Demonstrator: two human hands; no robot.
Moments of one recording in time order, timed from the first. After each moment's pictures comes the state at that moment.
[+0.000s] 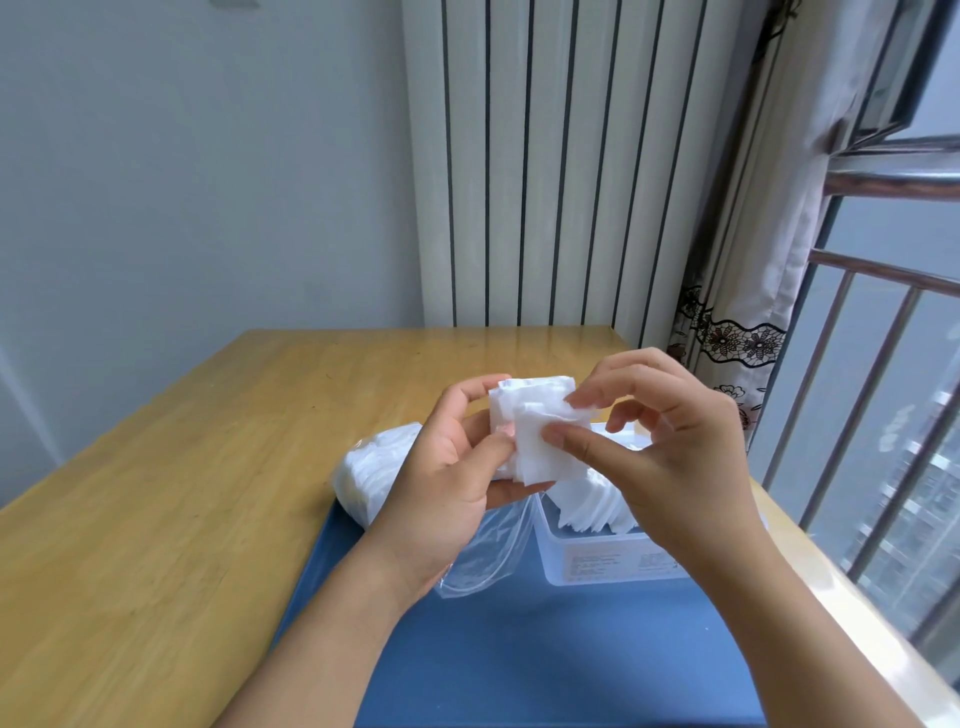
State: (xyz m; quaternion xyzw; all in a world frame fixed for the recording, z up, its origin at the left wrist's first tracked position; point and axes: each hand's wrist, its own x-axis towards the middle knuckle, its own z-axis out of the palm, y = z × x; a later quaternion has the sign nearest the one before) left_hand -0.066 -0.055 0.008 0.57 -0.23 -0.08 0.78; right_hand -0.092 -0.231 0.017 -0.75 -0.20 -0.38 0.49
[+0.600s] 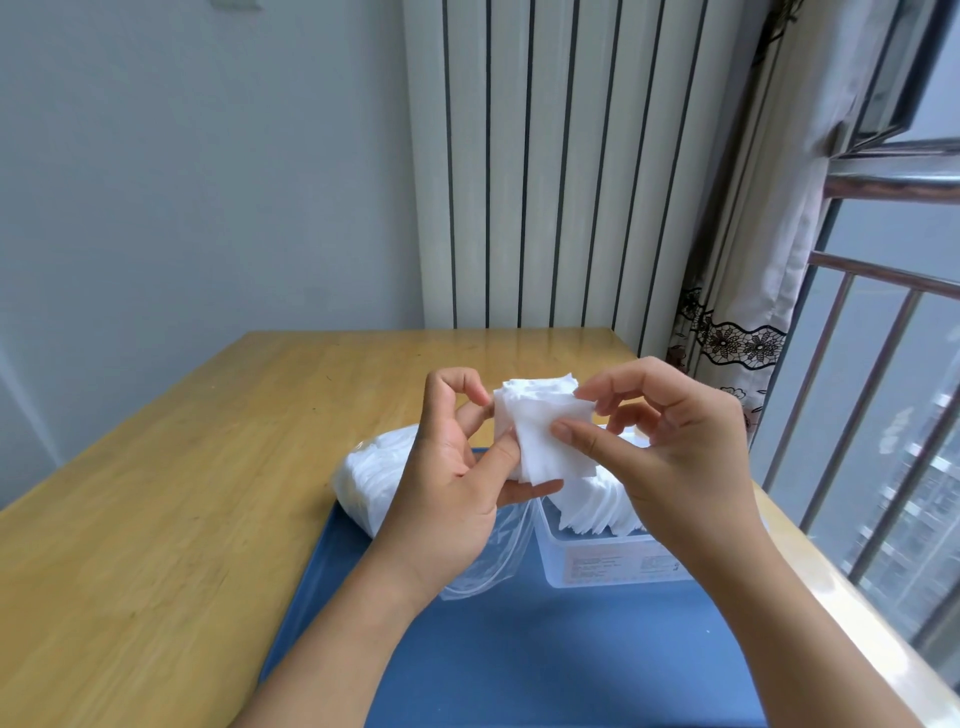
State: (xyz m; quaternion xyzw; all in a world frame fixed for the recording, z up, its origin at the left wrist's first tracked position) left_hand -0.070 -0.059 0.009 0.59 -0.28 0.00 0.76; right_hand -0.092 -0.230 0.017 -0.73 -0.19 -0.37 0.54
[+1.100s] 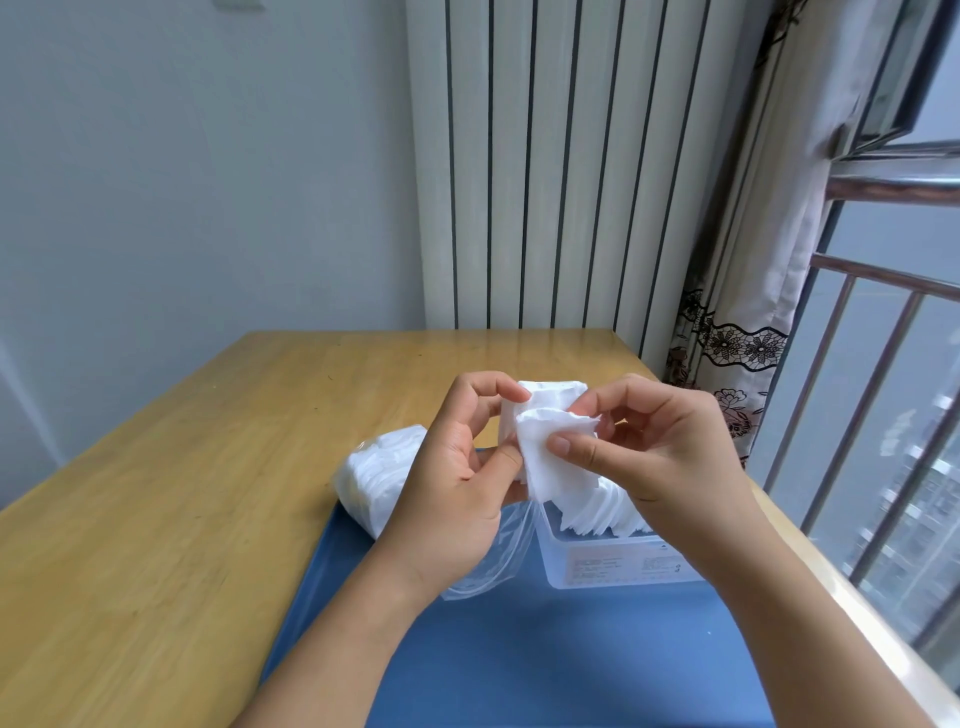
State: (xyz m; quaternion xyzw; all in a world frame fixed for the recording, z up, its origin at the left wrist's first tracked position) left_hand -0.067 -0.057 0.004 0.62 -0.30 0.01 0.73; right_hand -0.093 -0.233 0.019 -0.74 -0.15 -0.25 0.61
